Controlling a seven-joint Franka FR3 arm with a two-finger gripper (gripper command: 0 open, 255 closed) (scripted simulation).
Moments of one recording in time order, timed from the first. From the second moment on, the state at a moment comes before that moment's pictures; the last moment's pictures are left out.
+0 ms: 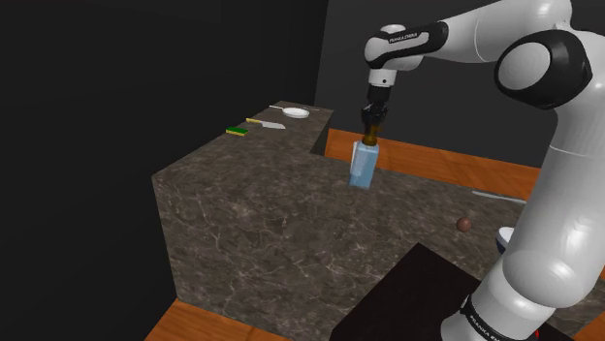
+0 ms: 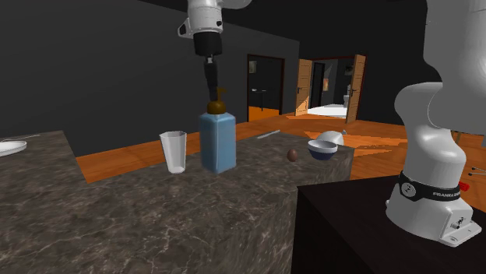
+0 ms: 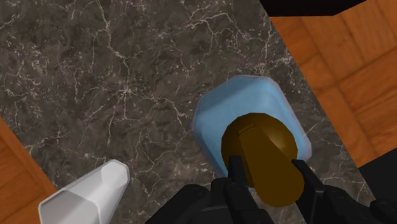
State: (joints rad) arm -0.10 0.18 -0.31 -1.63 0.05 1.73 -0.37
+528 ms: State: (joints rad) arm -0.11 0.12 -0.32 -1.61 0.03 1.65 -0.39
